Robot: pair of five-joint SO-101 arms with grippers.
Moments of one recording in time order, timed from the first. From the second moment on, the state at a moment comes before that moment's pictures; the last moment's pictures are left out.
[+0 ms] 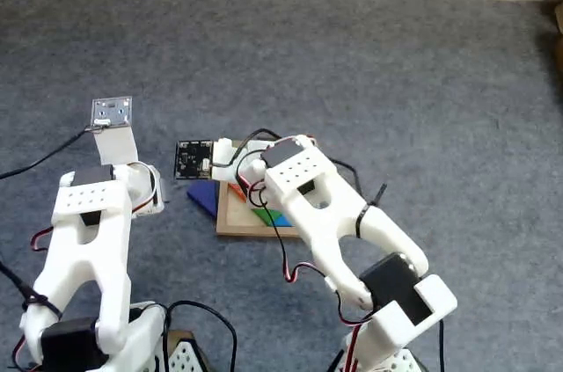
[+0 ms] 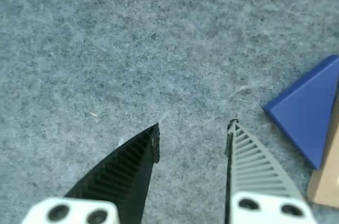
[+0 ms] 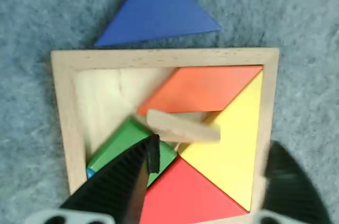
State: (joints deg) left arm -17.4 -22.2 52.8 51.4 4.4; right arm -38.9 4.5 21.8 49.5 59.2
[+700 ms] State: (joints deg) left arm -17.4 -22.2 52.8 51.4 4.4; right arm -37.5 3.7 14.3 62.7 37.1
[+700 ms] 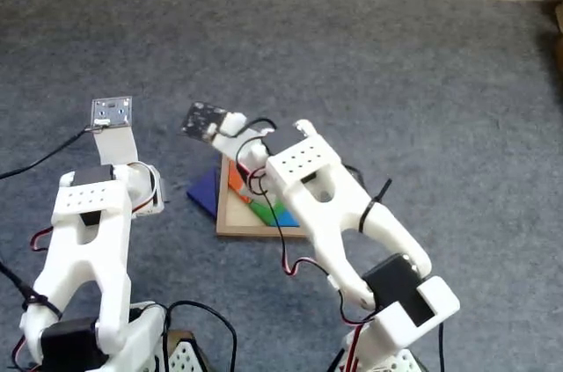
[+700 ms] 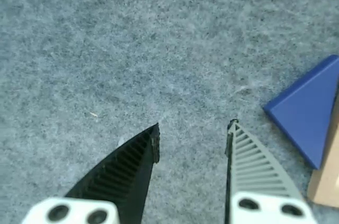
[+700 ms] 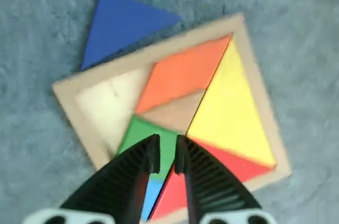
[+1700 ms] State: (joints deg) left arm -17.4 -22.2 52.8 51.4 4.4; right arm -25.1 -23.7 46.8 61.8 28.5
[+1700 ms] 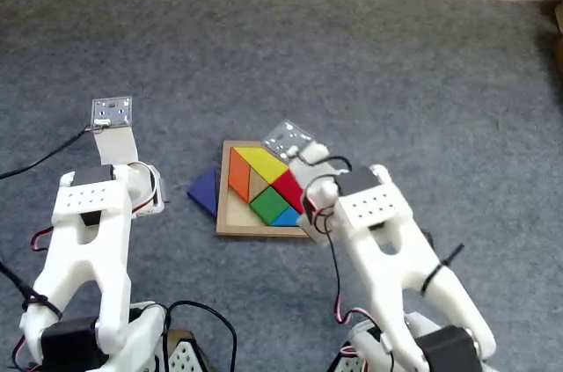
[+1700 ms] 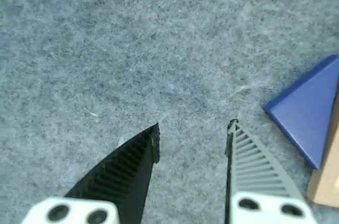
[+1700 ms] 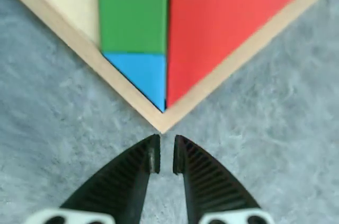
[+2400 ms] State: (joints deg) left arm -14.0 -22.2 42.2 62.1 -4.4; right arm -20.8 -25.7 59.4 47.7 20.8
